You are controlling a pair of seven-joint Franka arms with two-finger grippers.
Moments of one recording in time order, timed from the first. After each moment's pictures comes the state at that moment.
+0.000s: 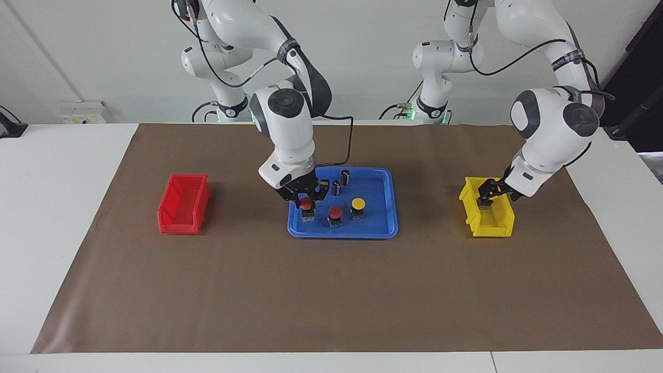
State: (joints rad) left arm -0.08 0.12 0.08 -1.96 -0.01 2.01 0.06; right arm 0.56 0.32 -0.08 -1.75 0.06 2.13 0.52
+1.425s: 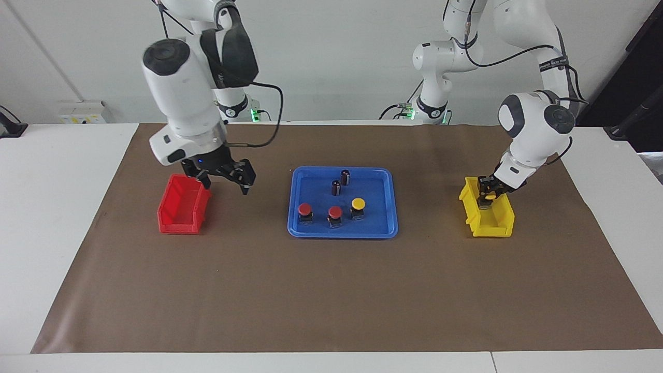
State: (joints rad) left arm -0.06 0.03 0.06 -2.16 -0.01 2.13 0.06; right arm 0.24 0.18 -0.11 -1.47 0.04 1.67 0.33
